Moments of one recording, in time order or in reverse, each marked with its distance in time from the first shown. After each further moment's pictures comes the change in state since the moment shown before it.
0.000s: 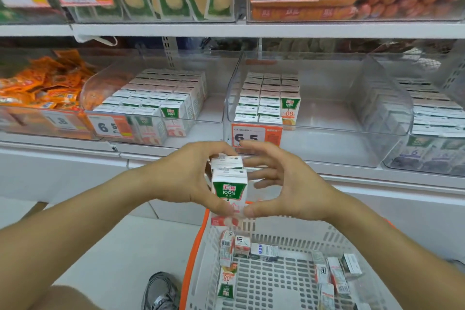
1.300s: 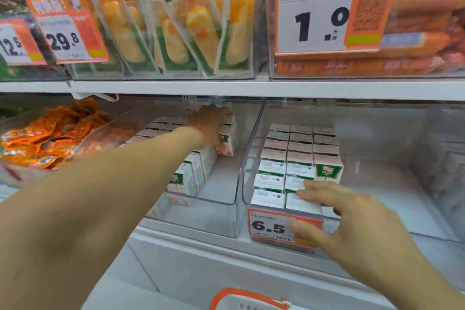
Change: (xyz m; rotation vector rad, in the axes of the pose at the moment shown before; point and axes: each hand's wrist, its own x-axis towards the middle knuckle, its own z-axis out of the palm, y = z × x) left_hand 0.255 -0.095 -0.144 0.696 0.408 -0.191; right_hand 0.074 0.008 -0.070 -0.814 0.375 0.136
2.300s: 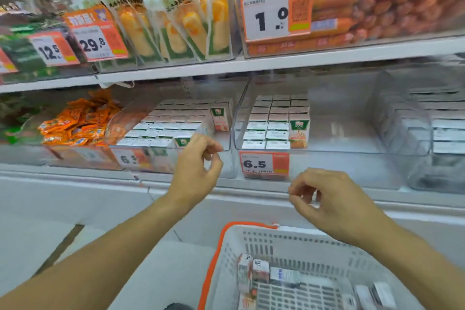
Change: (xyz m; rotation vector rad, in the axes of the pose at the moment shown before) left_hand -0.244 0.070 0.010 -0.654 0.491 0.139; right_hand -0.091 0.017 0.005 0.226 0.029 -0.270
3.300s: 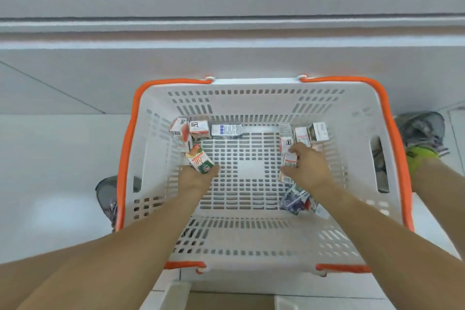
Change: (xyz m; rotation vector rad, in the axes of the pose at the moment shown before) left_hand -0.304 -0.069 0.220 -0.038 -0.537 -1.436; right_hand -0.216 0.180 0.188 0.015 -0.450 0.985
